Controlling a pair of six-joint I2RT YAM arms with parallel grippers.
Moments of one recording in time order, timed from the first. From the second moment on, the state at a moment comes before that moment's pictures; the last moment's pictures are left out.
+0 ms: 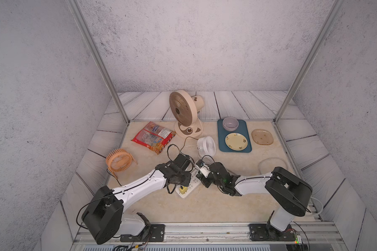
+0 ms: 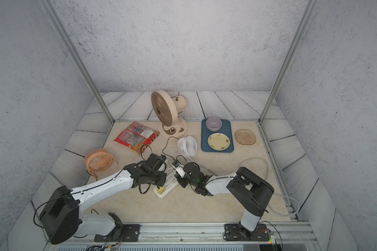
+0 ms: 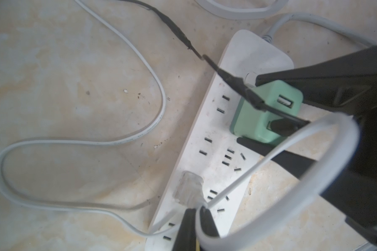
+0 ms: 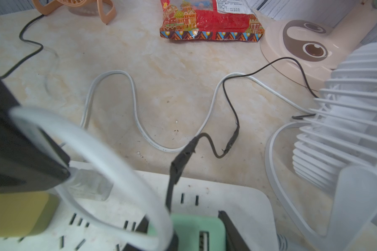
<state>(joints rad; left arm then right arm) -0.75 1.35 0.82 -0.60 0.00 -0.39 0.92 1.69 0.69 0.45 0.00 -0.06</state>
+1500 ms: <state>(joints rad) -0.77 1.34 0.79 -0.55 0.01 -0.44 0.93 1.60 0.62 0.77 0.03 0.04</state>
